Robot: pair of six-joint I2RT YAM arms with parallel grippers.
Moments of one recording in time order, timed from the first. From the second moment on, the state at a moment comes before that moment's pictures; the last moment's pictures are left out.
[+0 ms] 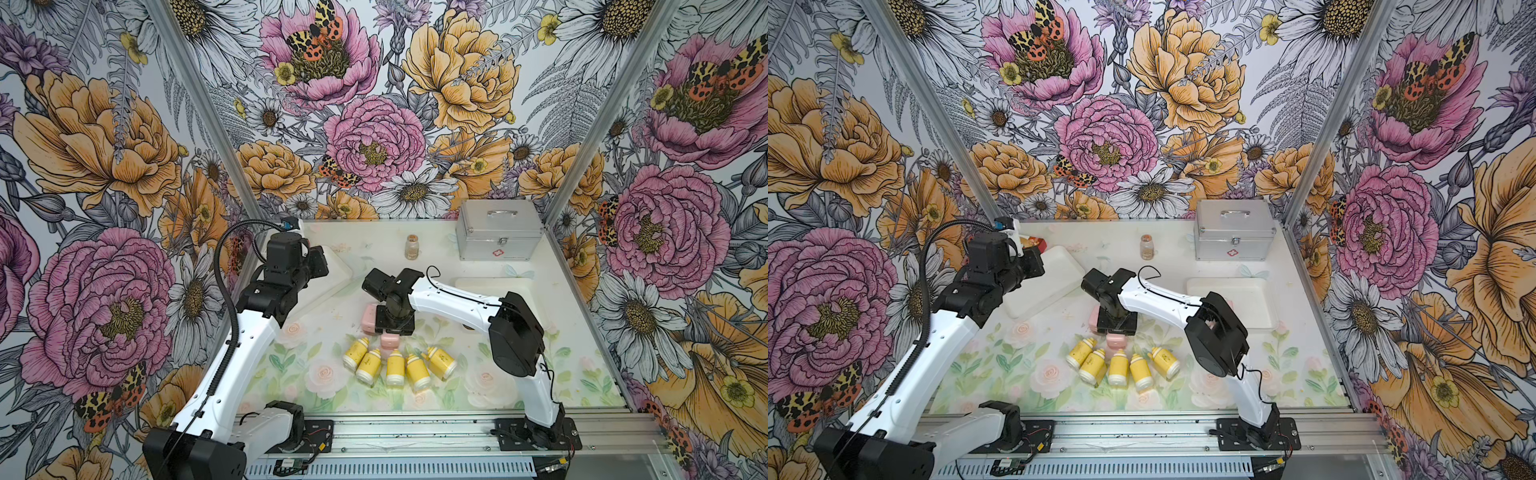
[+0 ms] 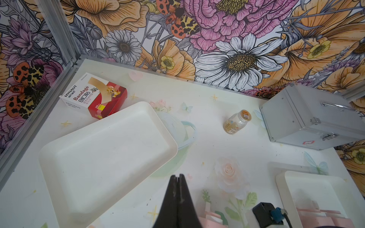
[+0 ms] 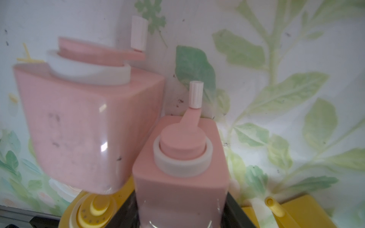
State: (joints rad) left arm -0.20 1.11 1.11 -0.55 -0.09 -0.35; right arm 0.93 2.11 1.78 -1.11 -0.10 0.95
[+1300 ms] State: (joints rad) left arm -0.21 1.11 1.11 -0.55 -0.09 -0.34; right arm 0.74 2.06 1.75 -1.27 0.01 0.49
